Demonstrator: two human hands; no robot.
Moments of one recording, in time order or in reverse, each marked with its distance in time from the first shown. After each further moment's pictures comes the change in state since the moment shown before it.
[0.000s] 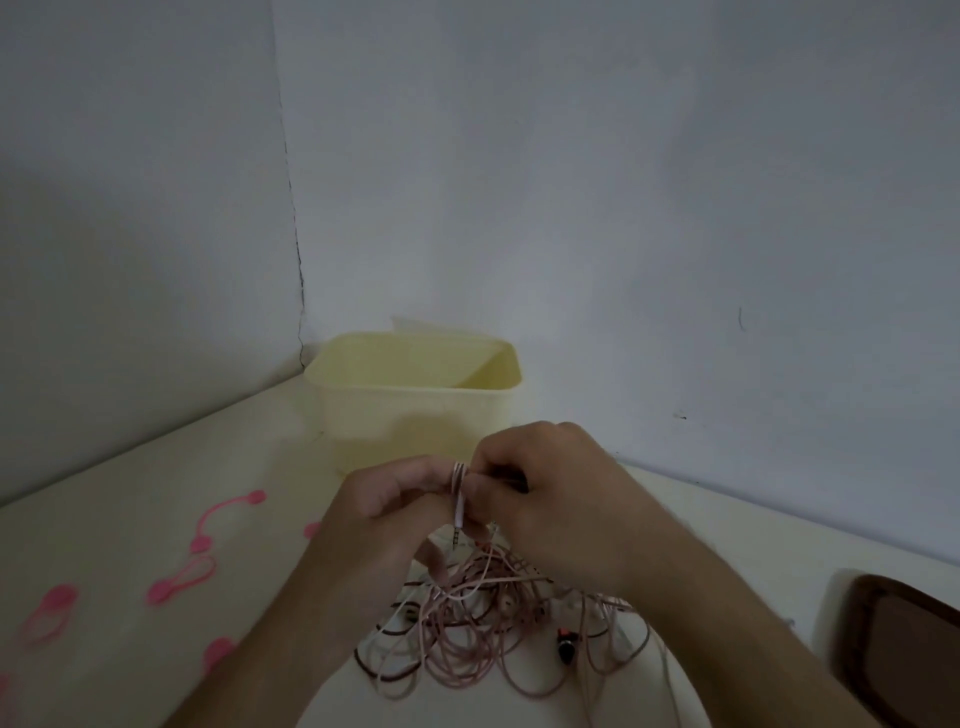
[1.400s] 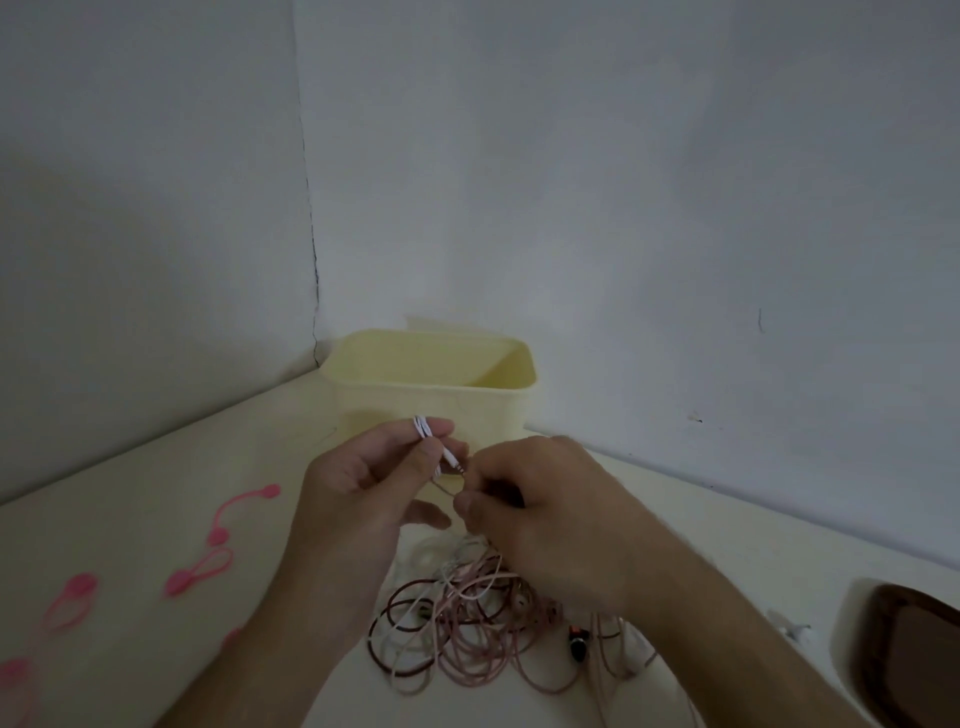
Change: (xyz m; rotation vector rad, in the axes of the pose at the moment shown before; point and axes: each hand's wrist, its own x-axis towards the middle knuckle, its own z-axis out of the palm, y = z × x) left_hand 0.002 0.003 -0.007 -0.140 0.313 0.015; right_hand 0.003 -0.003 0.017 -0.006 -0.012 -0.029
